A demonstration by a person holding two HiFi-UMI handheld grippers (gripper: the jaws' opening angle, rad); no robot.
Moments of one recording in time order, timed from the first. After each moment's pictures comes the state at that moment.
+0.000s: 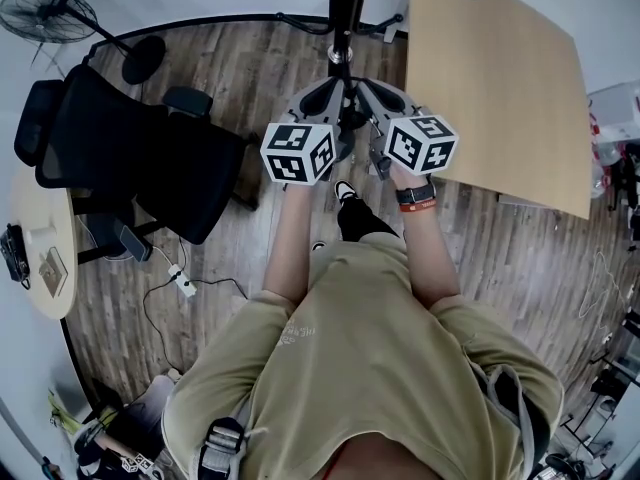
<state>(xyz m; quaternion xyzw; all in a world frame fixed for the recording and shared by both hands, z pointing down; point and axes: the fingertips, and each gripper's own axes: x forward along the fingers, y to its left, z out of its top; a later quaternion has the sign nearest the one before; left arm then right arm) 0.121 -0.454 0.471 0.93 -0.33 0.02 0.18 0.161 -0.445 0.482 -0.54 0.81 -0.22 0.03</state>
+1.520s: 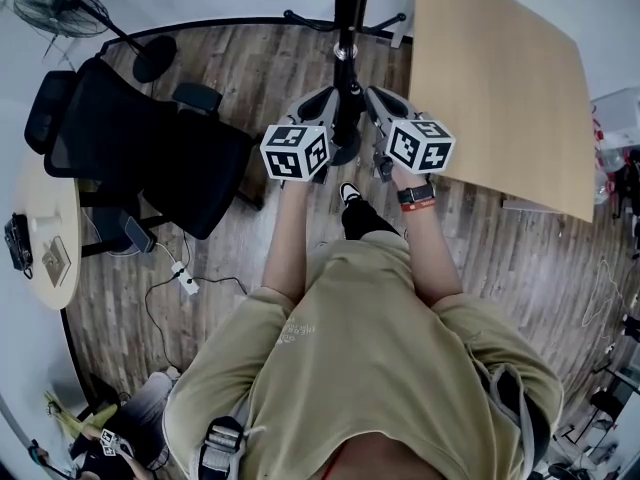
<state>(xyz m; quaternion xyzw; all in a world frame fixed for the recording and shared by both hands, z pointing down) 0.096 -0.432 0.504 0.92 -0.34 0.04 0.20 0.164 -0.418 0.508 -0.56 0.79 -0.24 0.02</state>
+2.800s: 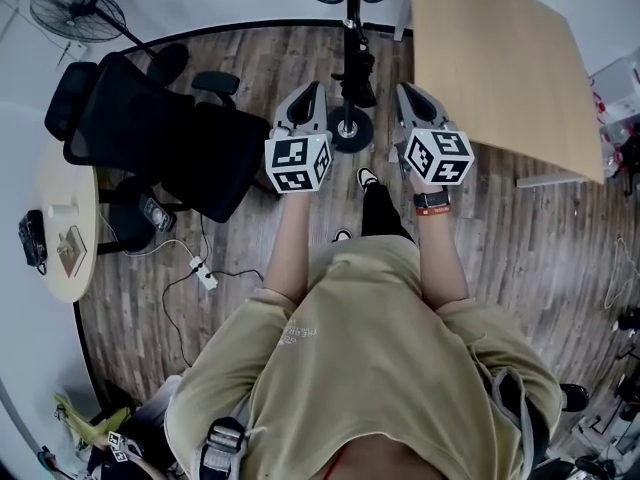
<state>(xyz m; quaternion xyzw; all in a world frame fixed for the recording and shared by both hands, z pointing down) -0.012 -0.297 0.440 0.91 -0.42 0.01 0.05 0.137 -0.253 0.454 -0.65 0.75 -0.11 0.02</state>
